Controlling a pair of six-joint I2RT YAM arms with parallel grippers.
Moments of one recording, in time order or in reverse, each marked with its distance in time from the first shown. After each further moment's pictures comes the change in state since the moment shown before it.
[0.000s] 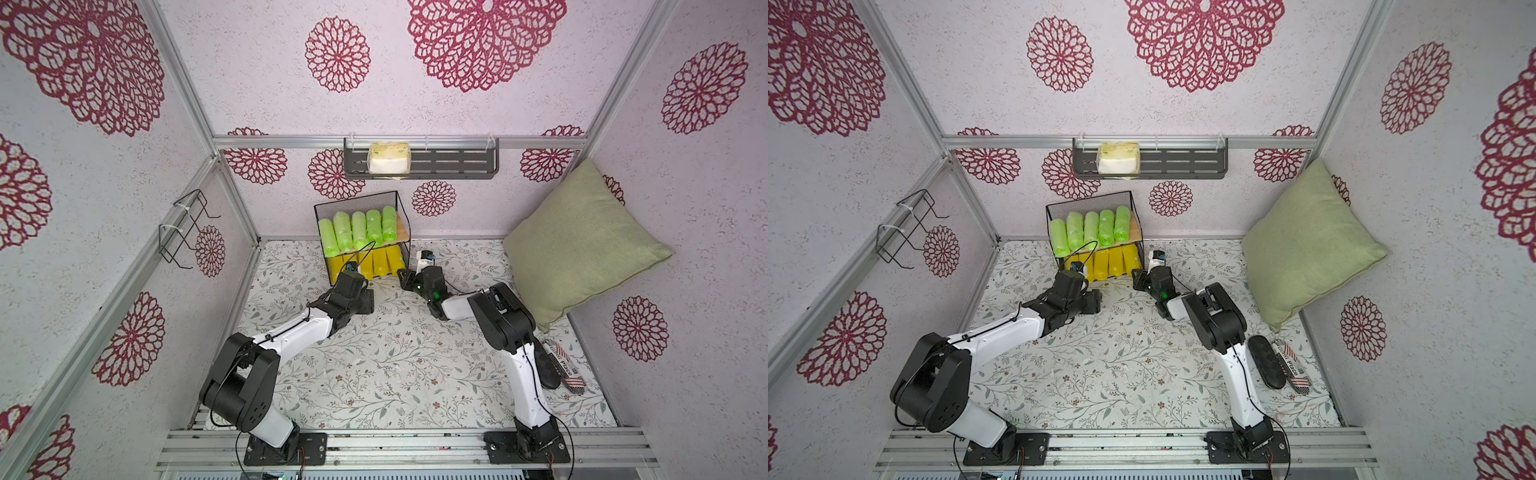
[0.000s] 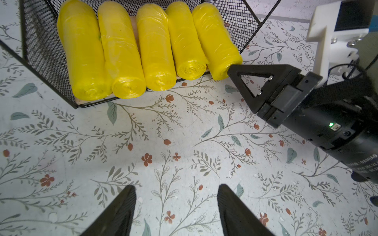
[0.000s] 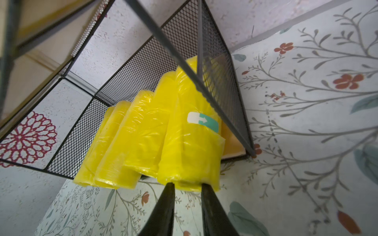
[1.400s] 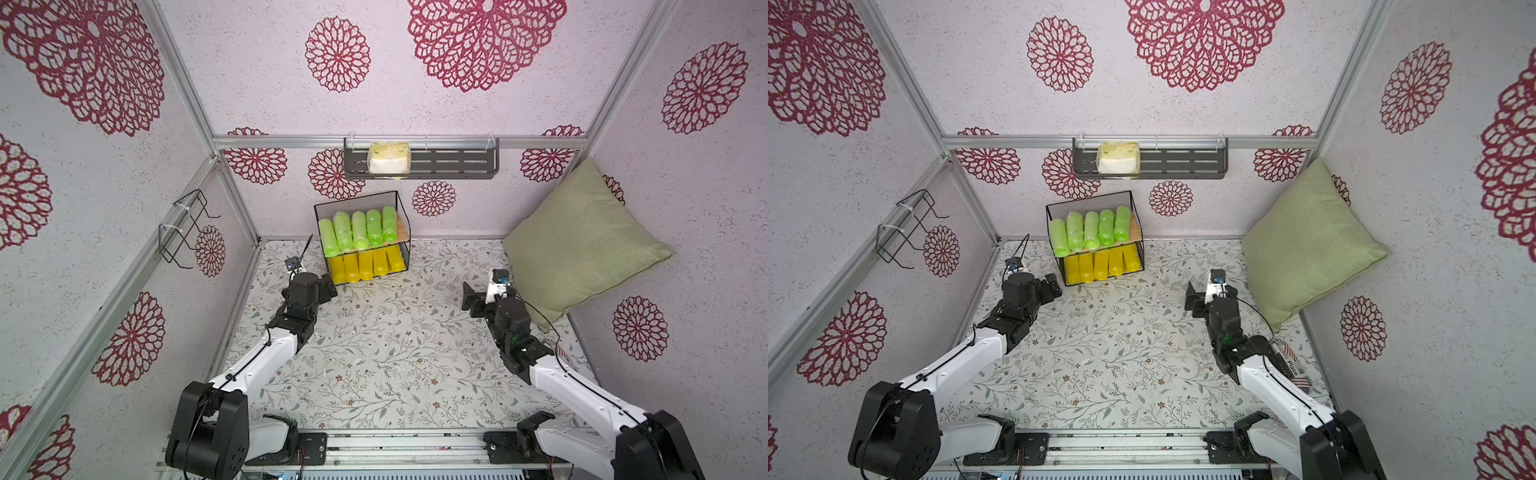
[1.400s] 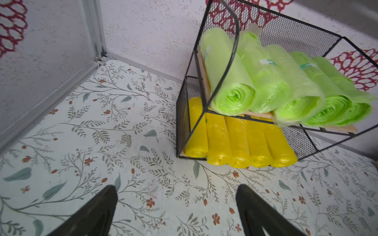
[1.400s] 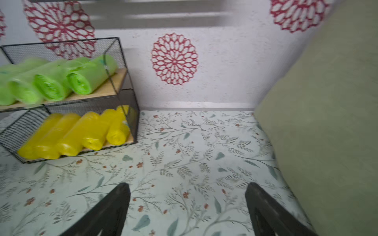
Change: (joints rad) left arm 0.243 -0.284 -0.206 0.218 -0.231 -0.054; right arm -0.114 -1.312 -0.860 -0.368 0.465 -0.547
